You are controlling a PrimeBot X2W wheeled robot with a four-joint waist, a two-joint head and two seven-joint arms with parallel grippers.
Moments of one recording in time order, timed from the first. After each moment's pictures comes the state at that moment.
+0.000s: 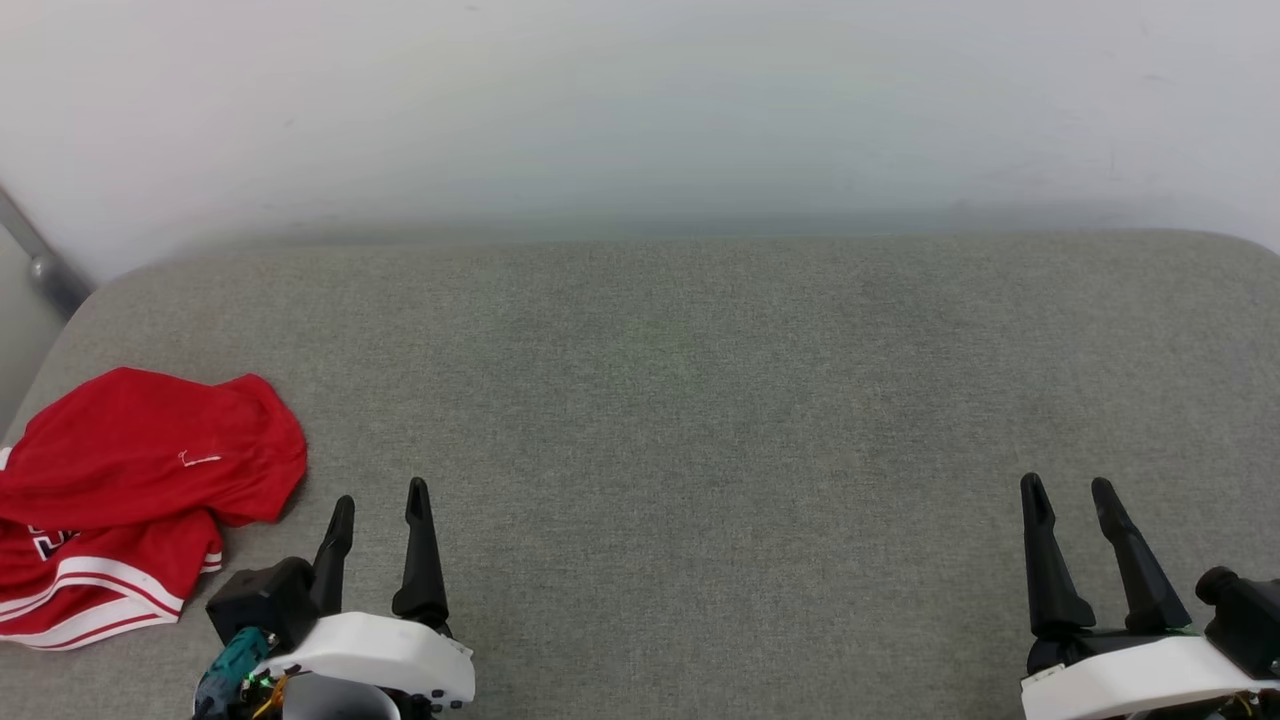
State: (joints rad) left arm -0.01 0.12 -0.15 0.07 -0.47 0.15 -0.15; right arm 0.07 -0.05 -0.03 0.01 0.36 0.13 -0.16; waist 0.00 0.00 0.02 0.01
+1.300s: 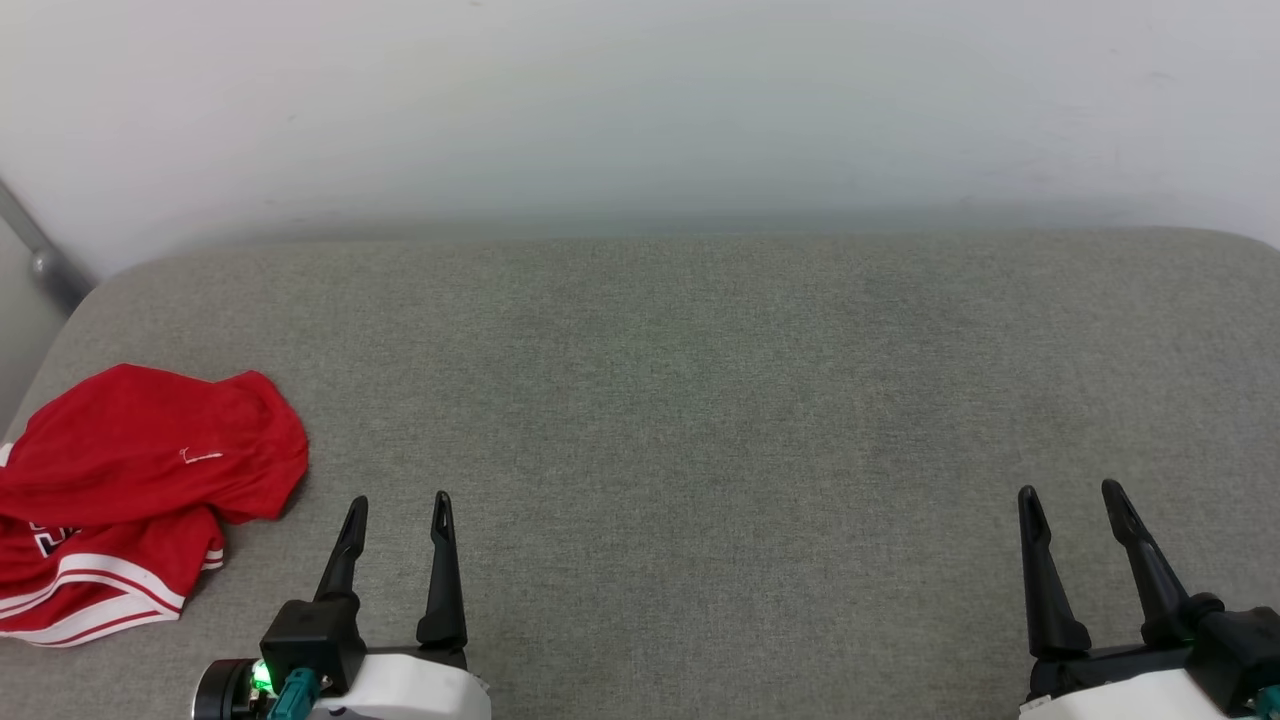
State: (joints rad) left arm 0.04 0.06 -0.11 0.06 -0.17 0.08 -0.24; right arm 0.11 -0.05 -0.03 -0.04 0.13 0.13 -0.24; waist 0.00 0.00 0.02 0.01
